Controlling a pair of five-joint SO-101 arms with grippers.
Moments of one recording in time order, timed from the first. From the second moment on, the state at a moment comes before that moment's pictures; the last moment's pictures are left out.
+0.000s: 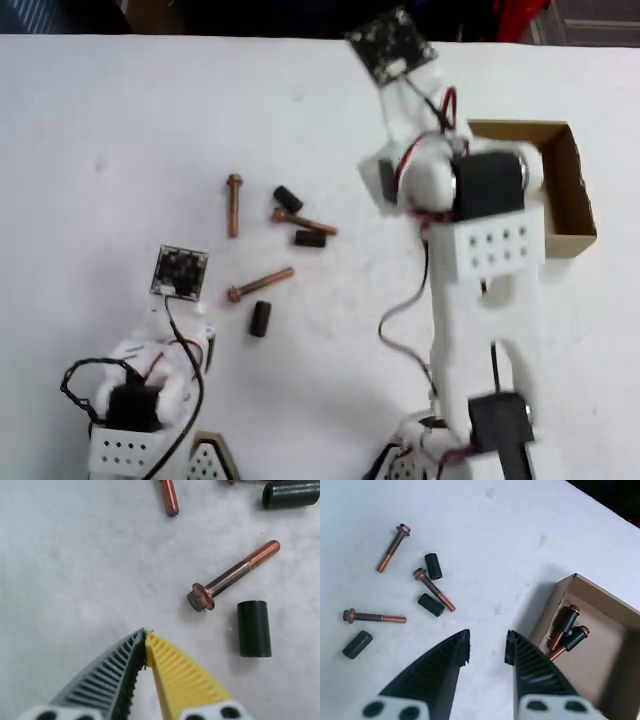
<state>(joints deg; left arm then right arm) -1.6 -104.0 97.1 67.1 -4.0 -17.3 -15.1 -21.4 96.8 20.9</state>
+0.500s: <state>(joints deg) -1.6 -104.0 97.1 67.1 -4.0 -22.5 -33.4 17.7 77.5 20.9</state>
